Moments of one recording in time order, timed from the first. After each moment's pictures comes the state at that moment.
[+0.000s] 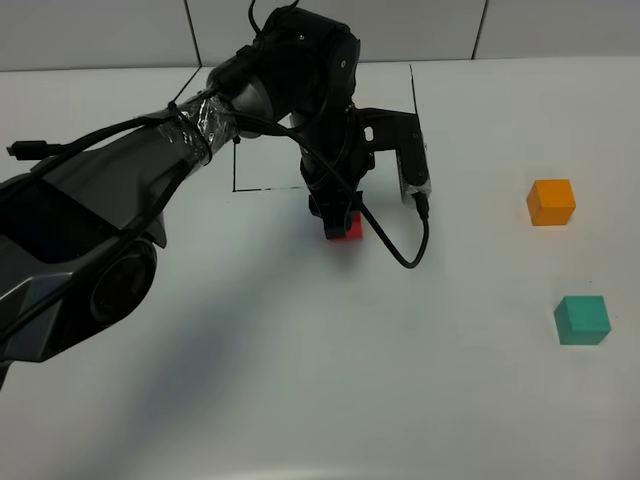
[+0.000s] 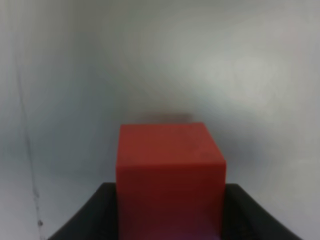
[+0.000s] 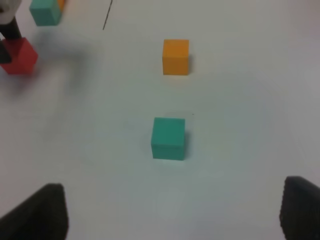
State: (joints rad) left arm -0.63 2.48 -2.21 -0.04 1.19 0.99; right arm 0.03 -0.01 -0.50 0.04 1.08 -0.01
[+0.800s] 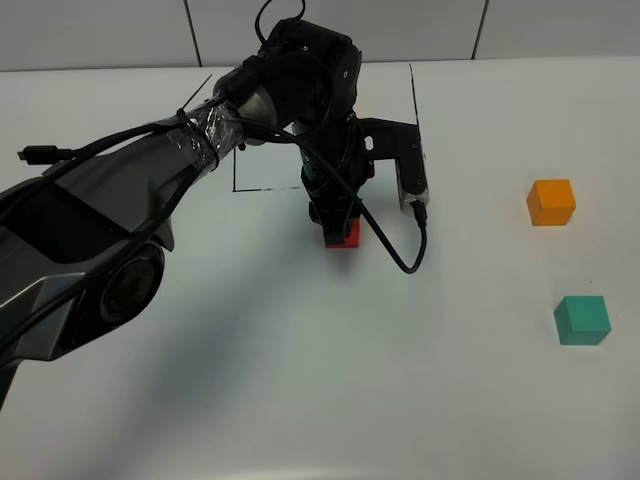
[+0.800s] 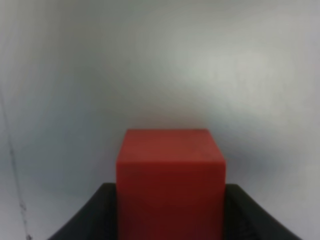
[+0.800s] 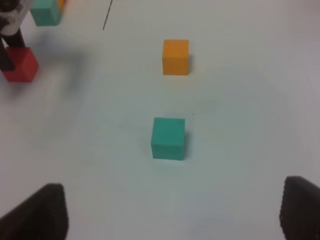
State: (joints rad) left arm -0.63 2.51 -2.22 -0.04 1.19 1.00; right arm 0.03 -0.01 -0.50 0.04 1.08 -0.01
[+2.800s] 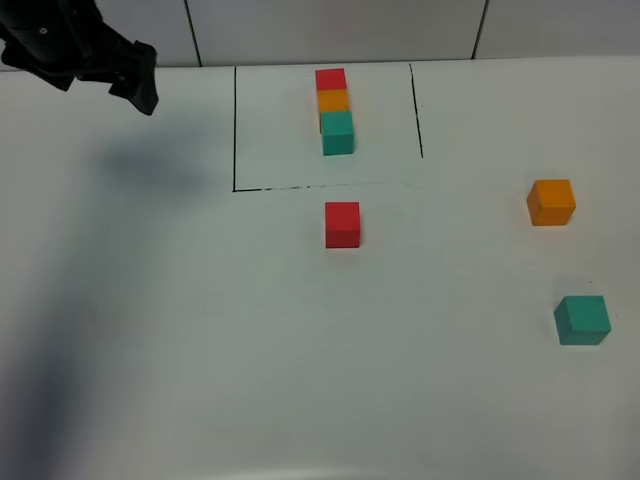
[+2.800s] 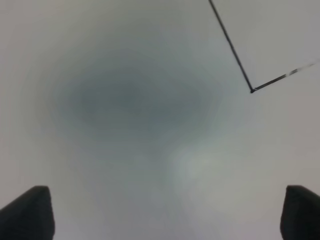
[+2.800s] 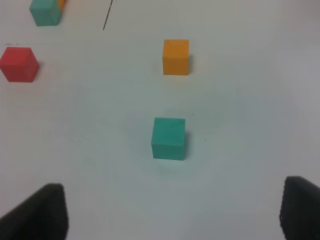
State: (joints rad) left arm -0.15 1.97 -1.80 -0.04 1.07 0.28; right arm 0.03 -0.01 -0.50 0.04 1.08 -0.01
